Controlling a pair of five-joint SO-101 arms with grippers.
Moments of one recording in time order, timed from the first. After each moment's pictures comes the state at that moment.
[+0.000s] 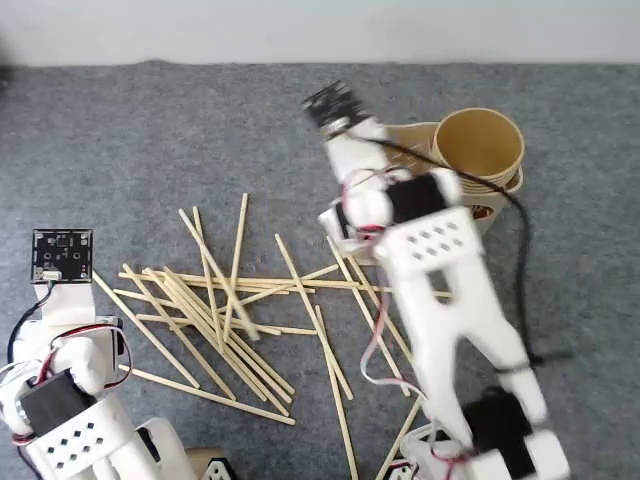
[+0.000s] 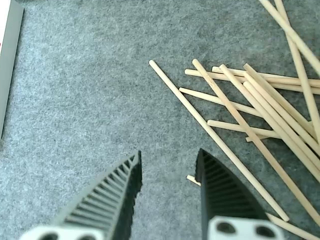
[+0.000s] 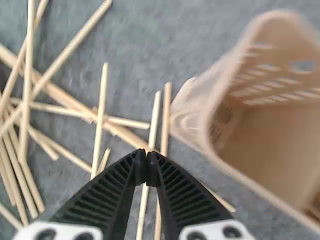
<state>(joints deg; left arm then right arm) -37.4 -68.6 57.8 78.7 -20.0 -24.8 -7.6 1.1 81.4 11.1</state>
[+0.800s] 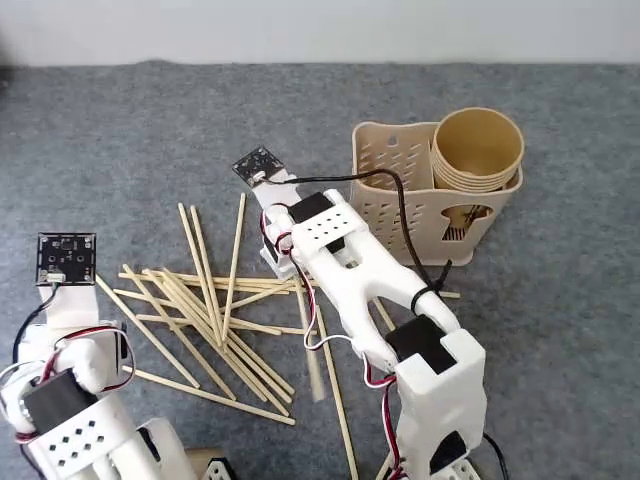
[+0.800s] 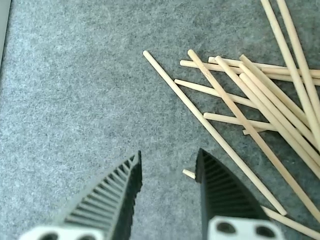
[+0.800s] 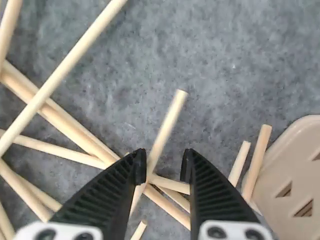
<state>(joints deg) -37.4 -68.6 60.0 78.7 -20.0 -34.3 21.6 1.1 60.4 5.7</state>
